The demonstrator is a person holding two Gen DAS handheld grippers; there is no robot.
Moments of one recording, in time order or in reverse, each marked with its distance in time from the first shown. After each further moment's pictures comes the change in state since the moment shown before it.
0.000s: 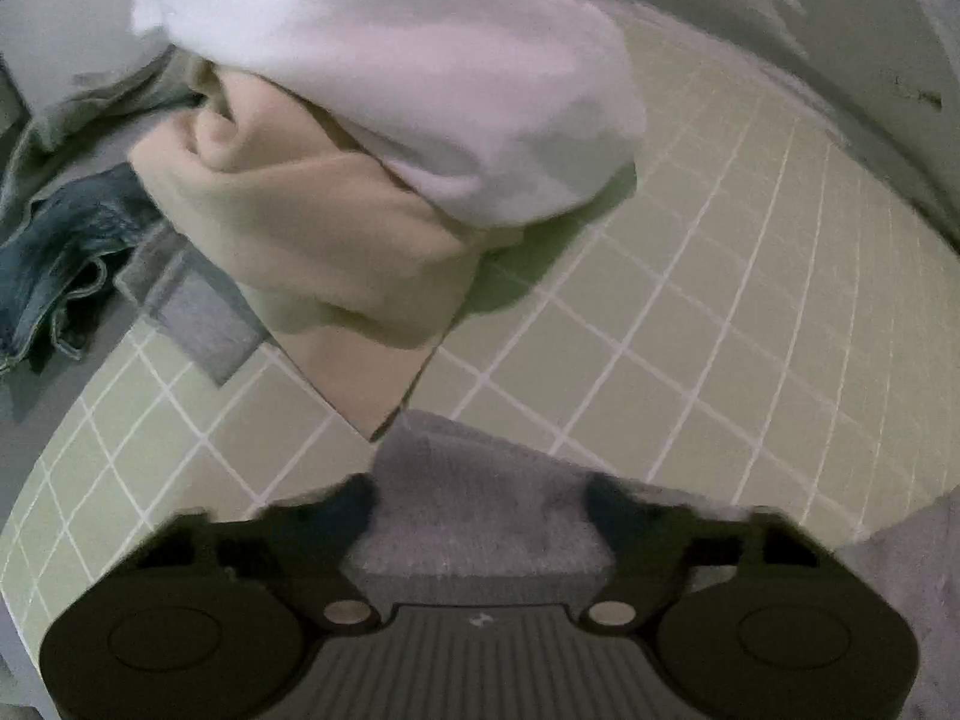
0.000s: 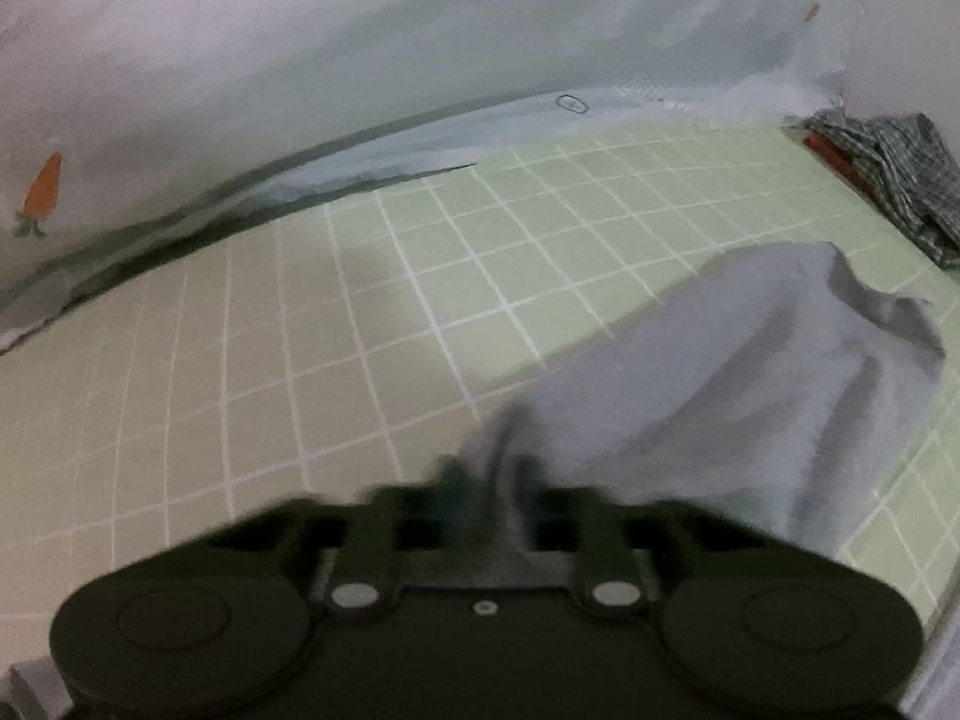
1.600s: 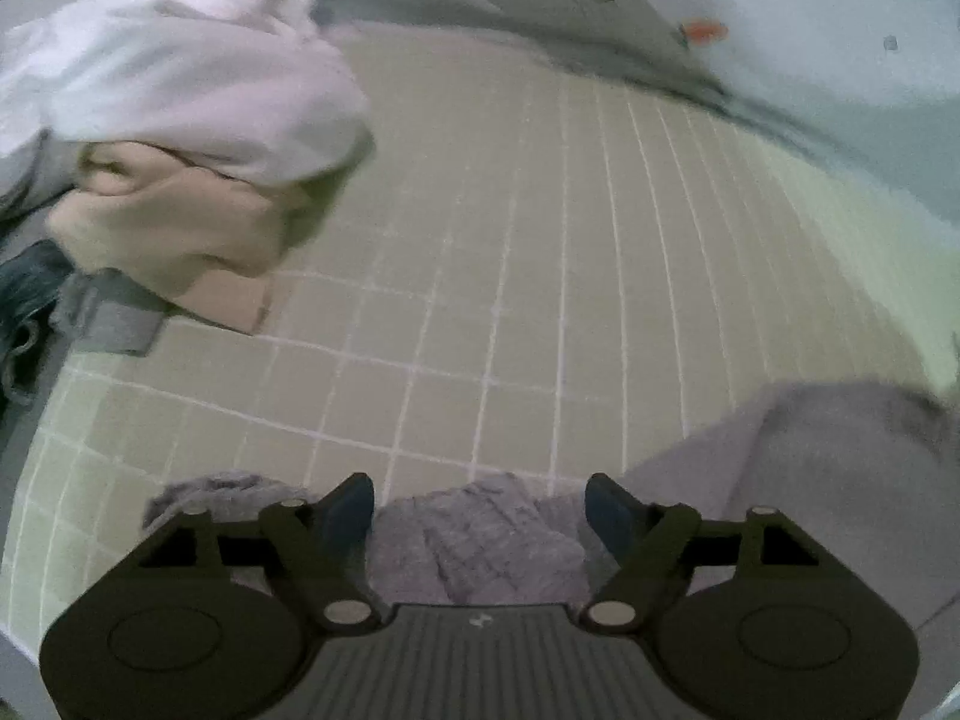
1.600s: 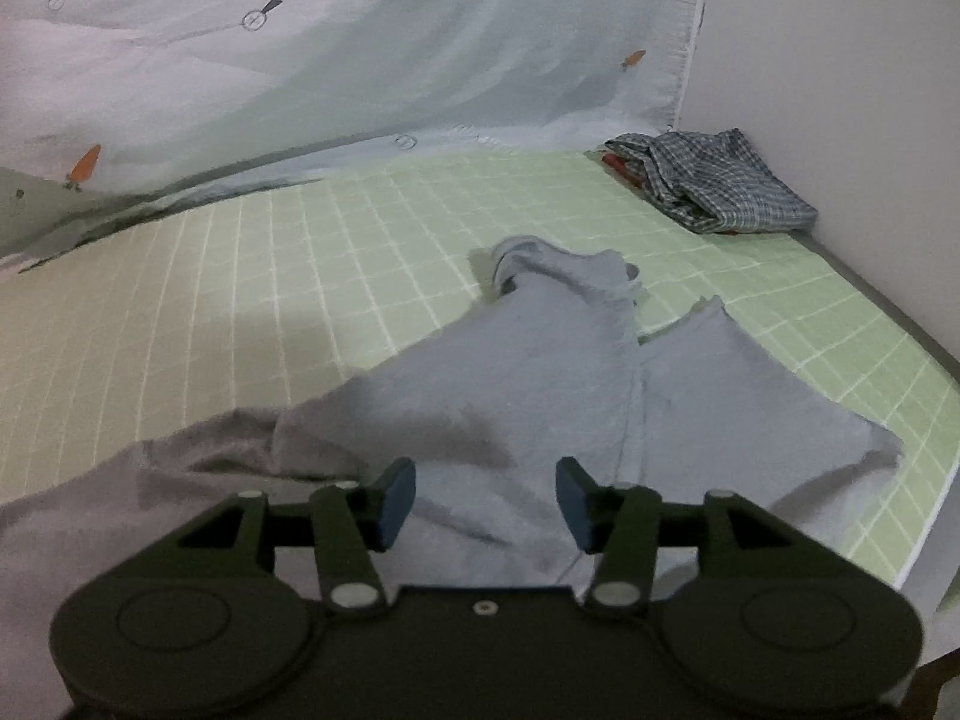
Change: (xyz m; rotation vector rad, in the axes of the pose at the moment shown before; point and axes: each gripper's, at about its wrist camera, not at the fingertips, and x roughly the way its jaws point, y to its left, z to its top) left arm -0.076 -0.001 -0.086 0.438 -0.040 -0.269; right arm -0.185 -0.135 -0.136 -0.077 -0.105 -0.130
